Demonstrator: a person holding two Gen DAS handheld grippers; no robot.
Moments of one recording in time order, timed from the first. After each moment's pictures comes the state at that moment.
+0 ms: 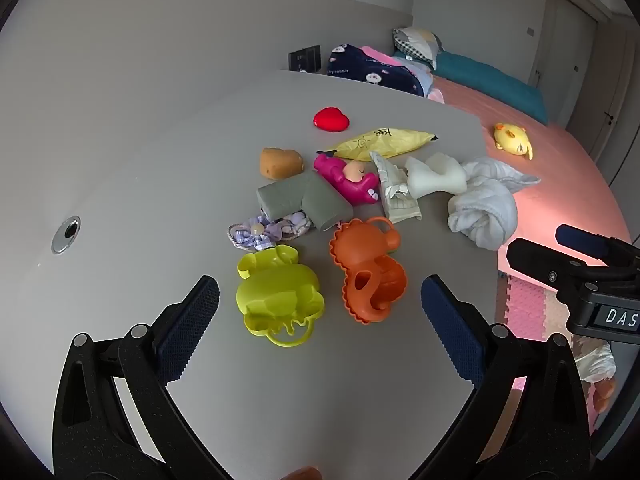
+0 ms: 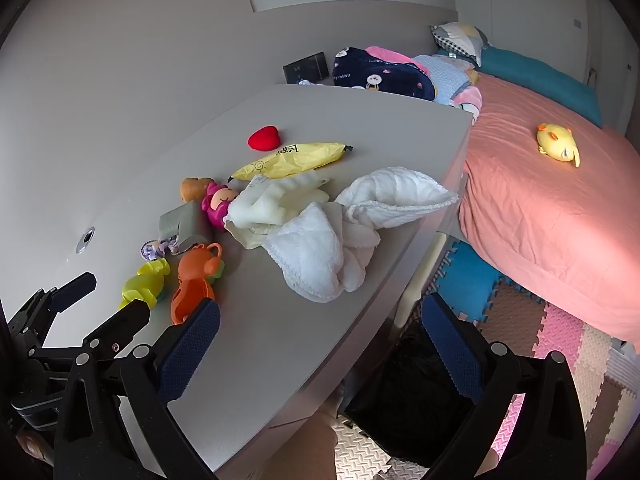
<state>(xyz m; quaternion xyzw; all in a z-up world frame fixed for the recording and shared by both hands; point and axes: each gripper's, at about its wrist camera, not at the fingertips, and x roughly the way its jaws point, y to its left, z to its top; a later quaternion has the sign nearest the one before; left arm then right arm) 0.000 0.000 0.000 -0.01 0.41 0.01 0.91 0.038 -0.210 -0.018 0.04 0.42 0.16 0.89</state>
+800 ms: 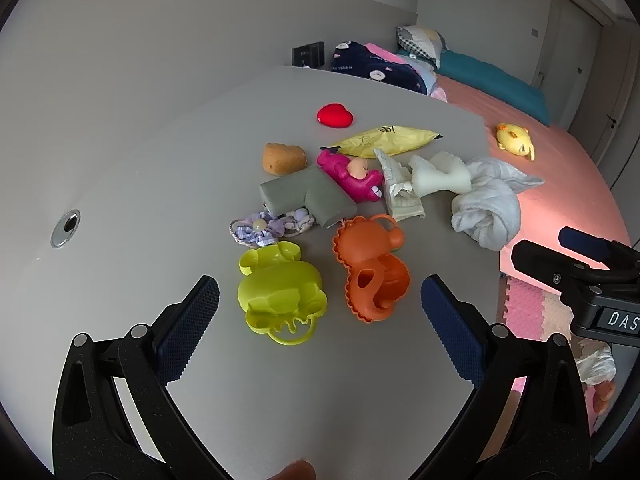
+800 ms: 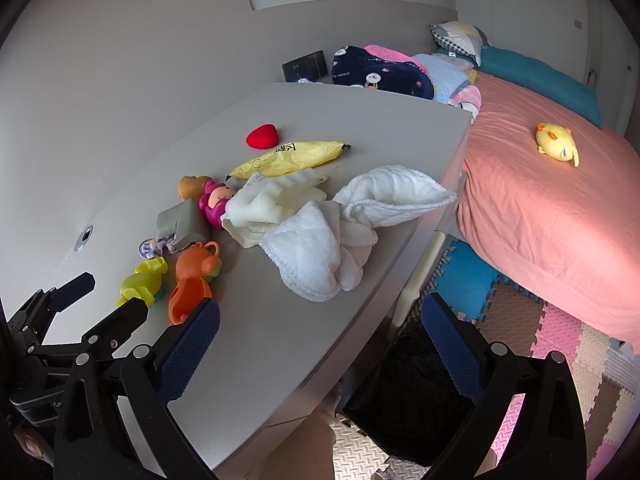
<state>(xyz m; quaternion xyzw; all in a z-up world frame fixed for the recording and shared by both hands) 0.000 0.001 -0.002 -0.02 0.41 0.01 0.91 0.039 -0.211 -0.018 0.04 0.42 0.15 0.89</state>
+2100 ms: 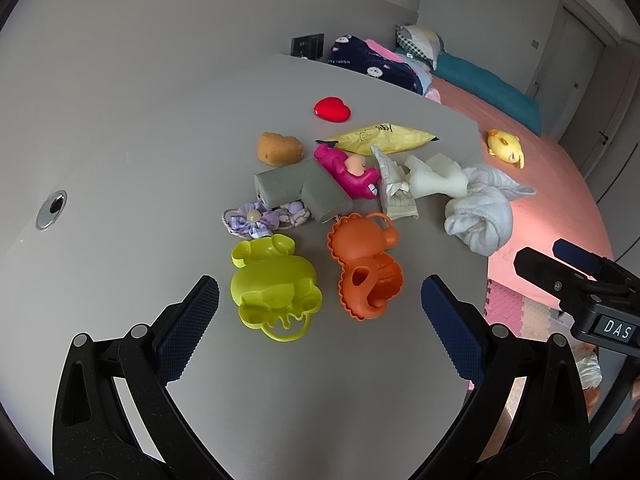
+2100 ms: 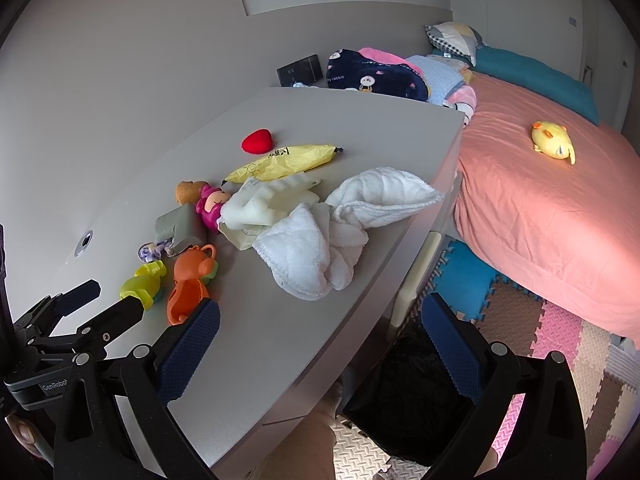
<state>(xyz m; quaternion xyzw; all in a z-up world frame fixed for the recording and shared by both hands) 0.004 0.012 -0.004 -0.06 0.42 -0.01 0.90 0.036 -0.218 -0.015 0.04 0.42 0.15 0.89</state>
